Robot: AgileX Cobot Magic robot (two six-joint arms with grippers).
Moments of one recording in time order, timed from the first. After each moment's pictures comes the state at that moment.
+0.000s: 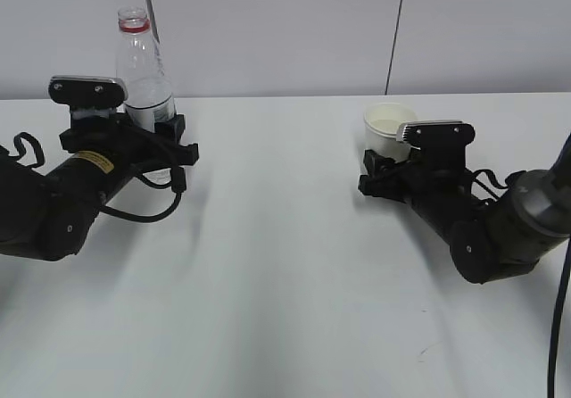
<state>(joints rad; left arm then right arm) -0.35 2.07 -0.86 -0.10 -1.00 0.00 0.23 2.28 -0.95 0.11 -1.00 0.03</state>
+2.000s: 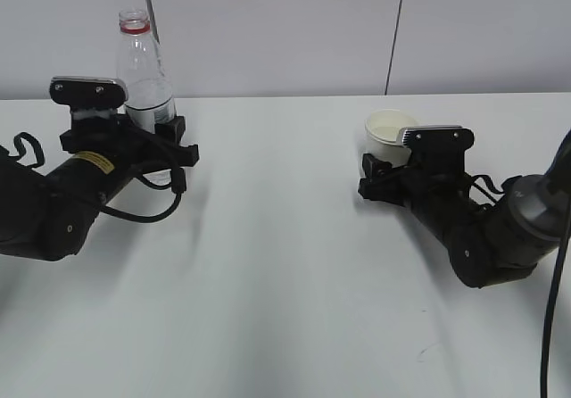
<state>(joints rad) -0.35 2.07 -0.86 -0.10 -0.99 0.00 0.23 2.30 -0.96 0.12 -1.02 0.04</state>
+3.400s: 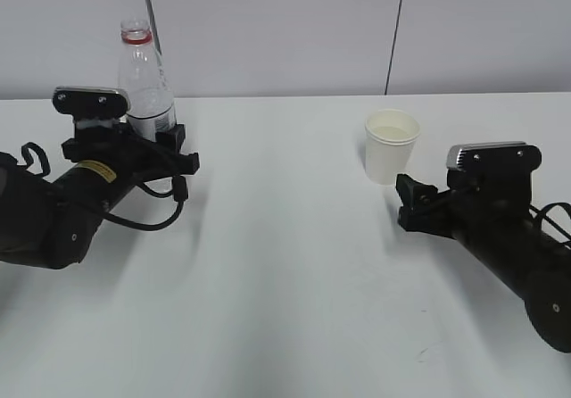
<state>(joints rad) -0.35 2.11 -0.86 -0.11 -1.02 0.00 0.23 2.04 -0.56 0.09 -1.14 0.04</state>
